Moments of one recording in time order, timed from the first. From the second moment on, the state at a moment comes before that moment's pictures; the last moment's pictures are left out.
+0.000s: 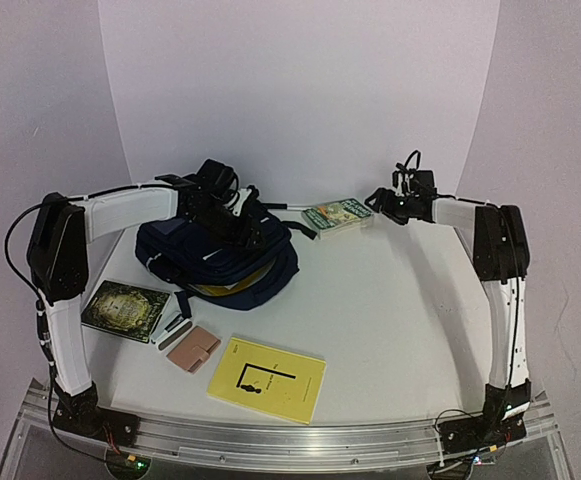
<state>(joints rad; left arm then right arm) -0.59 1.96 1.65 -0.58 0.24 -0.19 0.15 2.39 1.91 -0.08 -0.36 0.42</state>
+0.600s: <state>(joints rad) -0.62 1.93 1.65 -0.59 0.21 -0.21 0.15 2.67 2.18 -0.09 -0.36 0.56</state>
